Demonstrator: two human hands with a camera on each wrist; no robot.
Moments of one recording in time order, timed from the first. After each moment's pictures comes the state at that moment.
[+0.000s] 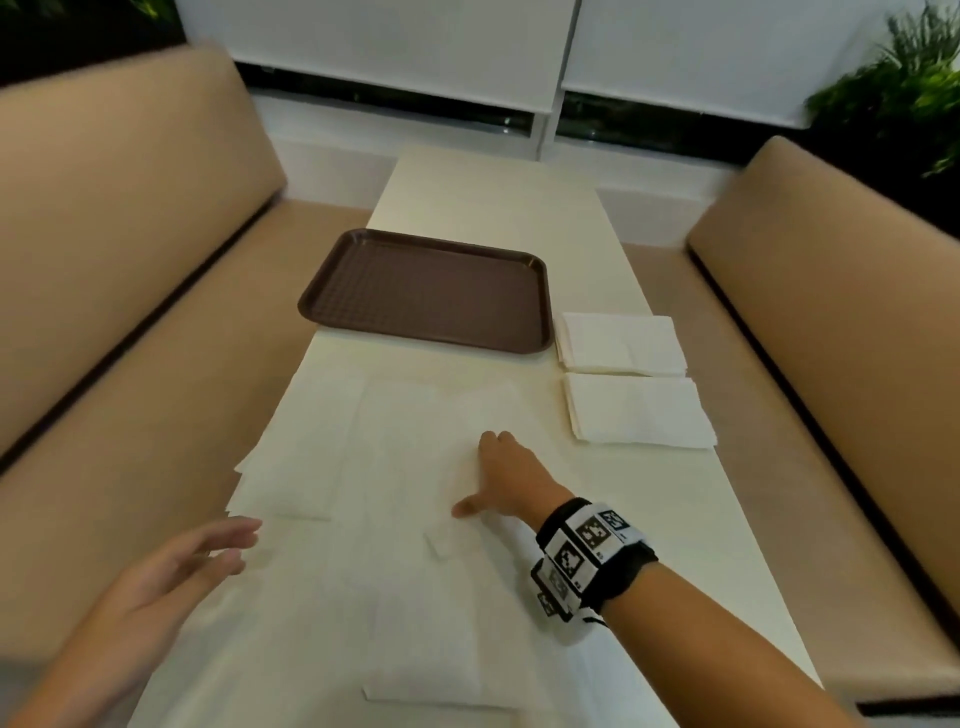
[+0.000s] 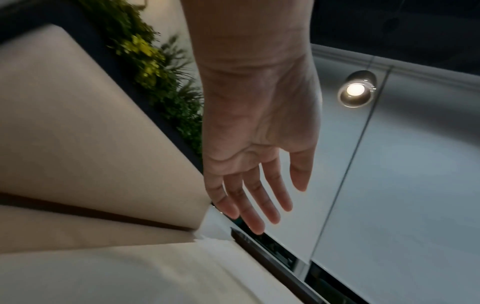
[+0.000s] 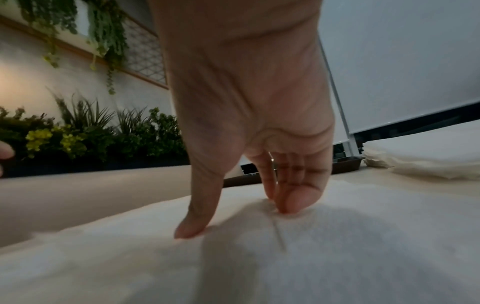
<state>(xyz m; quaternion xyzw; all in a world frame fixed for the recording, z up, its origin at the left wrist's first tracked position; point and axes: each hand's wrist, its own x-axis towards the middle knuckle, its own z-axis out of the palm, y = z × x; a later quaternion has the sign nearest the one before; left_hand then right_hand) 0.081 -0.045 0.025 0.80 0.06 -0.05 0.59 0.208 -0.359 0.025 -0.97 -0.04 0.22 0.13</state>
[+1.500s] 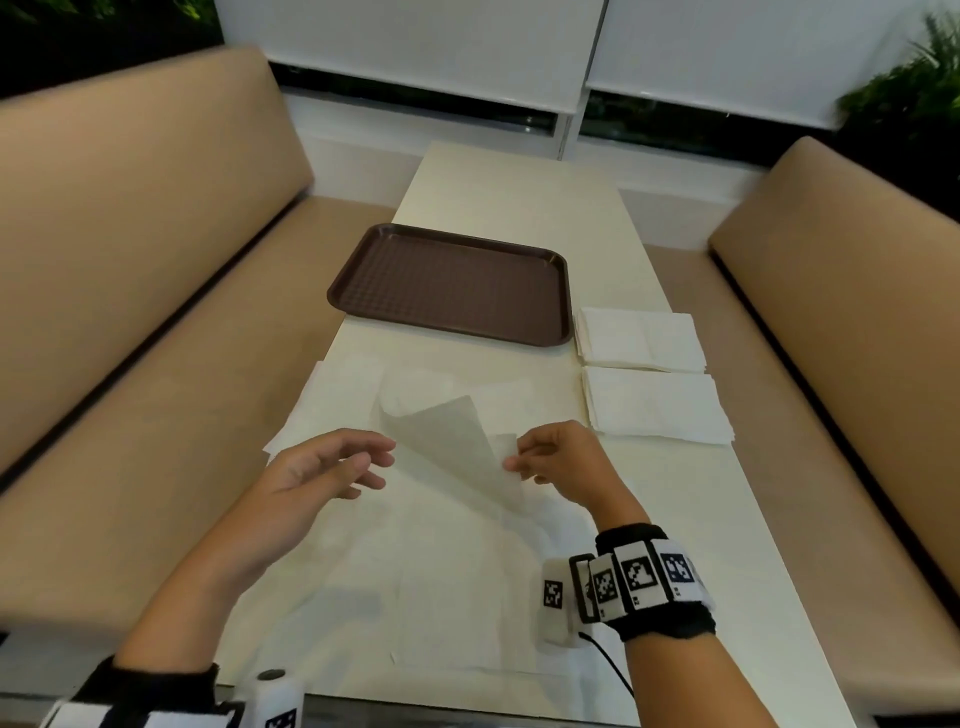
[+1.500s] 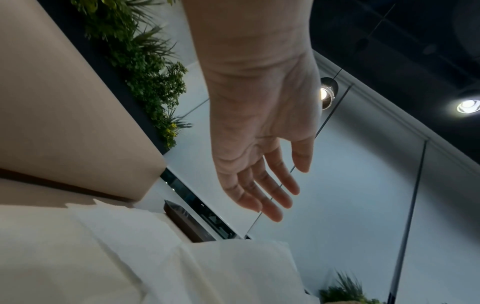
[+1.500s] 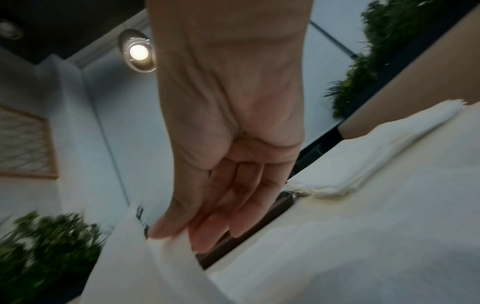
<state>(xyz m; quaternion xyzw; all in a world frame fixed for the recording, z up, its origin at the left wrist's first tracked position) 0.111 -0.112 0.083 0.73 -0.06 -0.08 0.67 0.174 -0.386 0.057 -0.87 0.02 0.12 0.47</state>
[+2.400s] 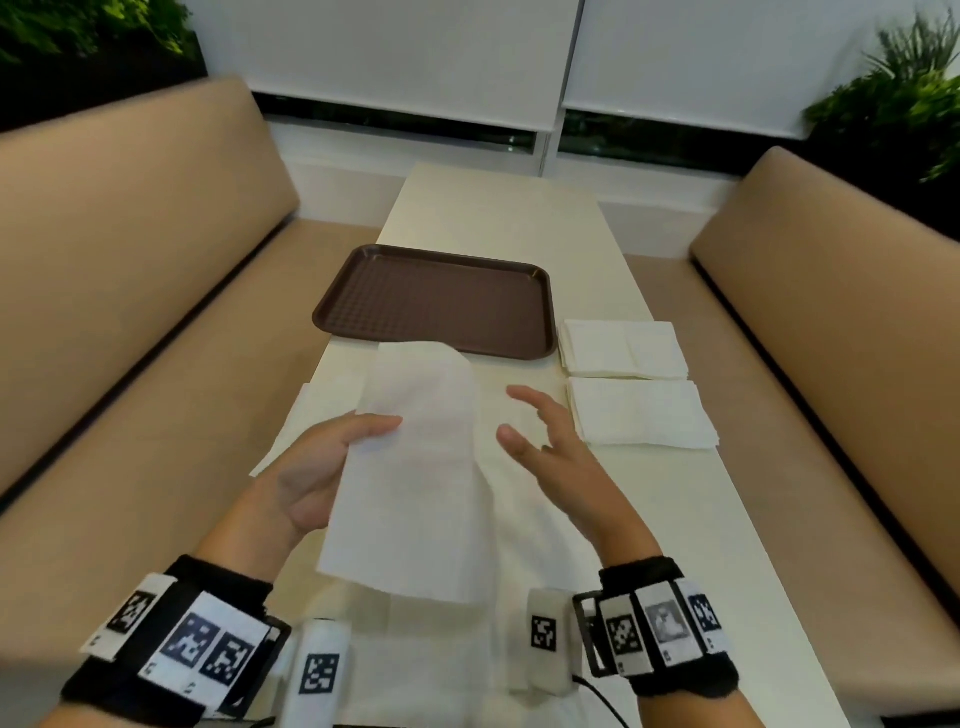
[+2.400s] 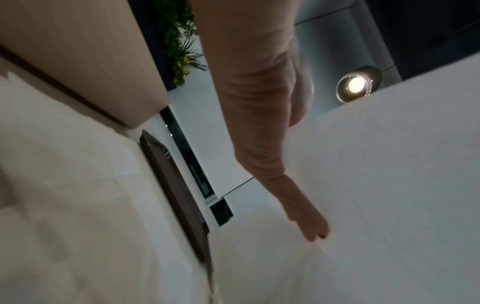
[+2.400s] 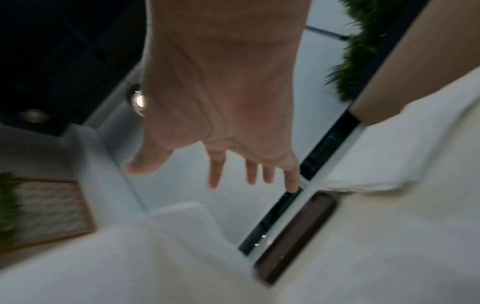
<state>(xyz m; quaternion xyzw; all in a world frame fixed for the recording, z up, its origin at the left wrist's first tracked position) 0.154 -0.153 0.117 0.48 0.12 -0.30 0.82 0.139 -0.379 0.104 -0.80 -0.04 0.07 0.59</state>
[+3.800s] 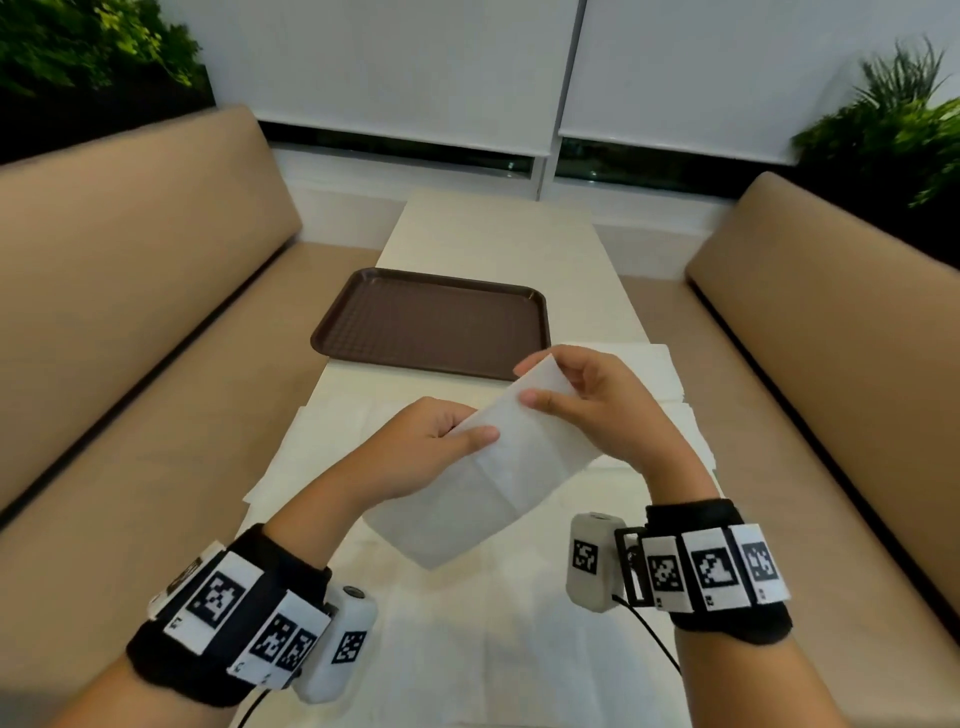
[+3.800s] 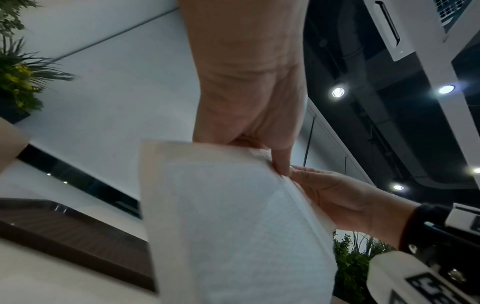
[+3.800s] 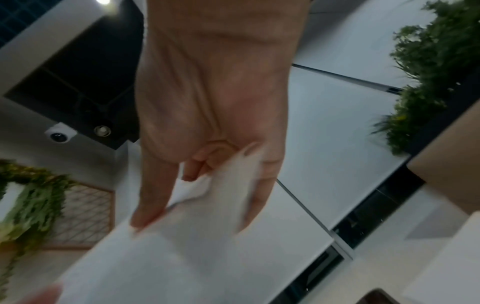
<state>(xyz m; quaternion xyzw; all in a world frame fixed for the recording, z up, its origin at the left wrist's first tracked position) 0.174 -0.203 0.142 0.81 -0.18 -0.17 0.53 0.180 -0.412 0.167 -0.86 -0.14 -0.03 0.49</state>
